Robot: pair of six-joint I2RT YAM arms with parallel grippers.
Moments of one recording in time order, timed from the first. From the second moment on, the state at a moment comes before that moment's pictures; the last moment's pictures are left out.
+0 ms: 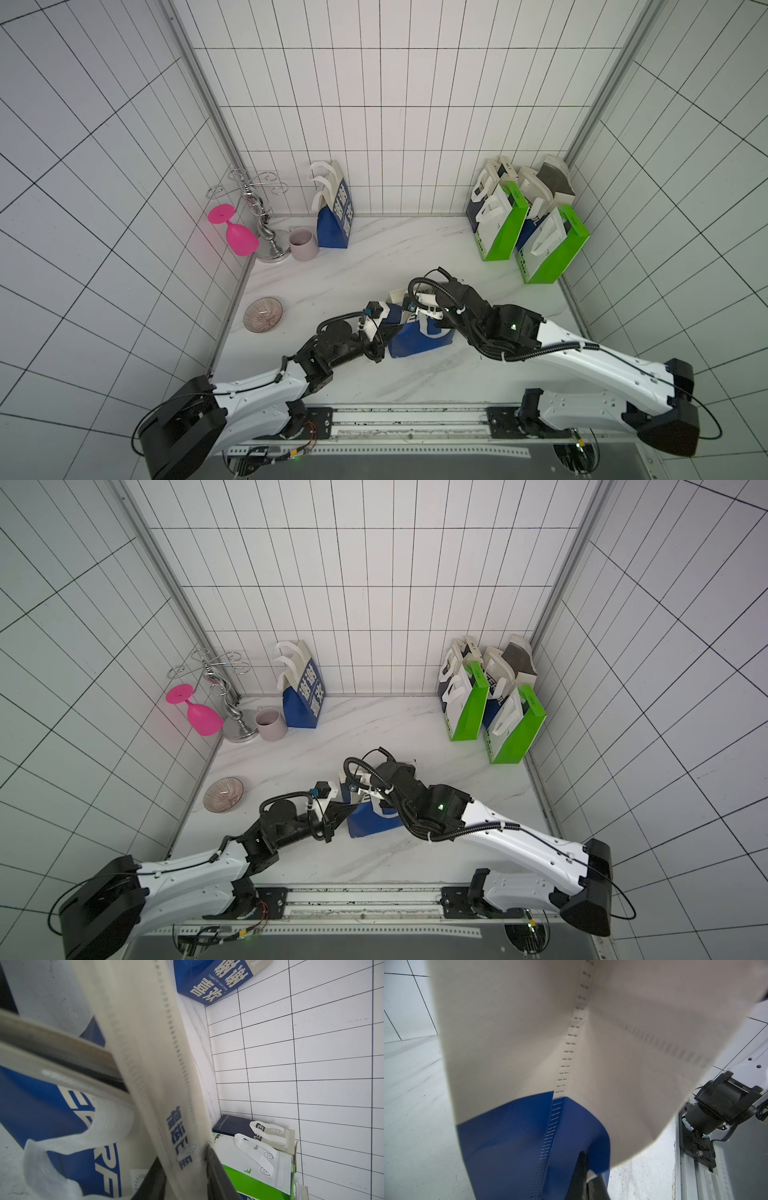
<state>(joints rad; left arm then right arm) -0.83 1.03 0.24 0.60 0.25 -0.19 1.08 1.17 1.10 -0.61 0.59 -0.72</state>
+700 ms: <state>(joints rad) -0.83 1.03 0.24 0.60 0.25 -0.19 1.07 1.19 1.16 -0.69 0.61 -0.73</state>
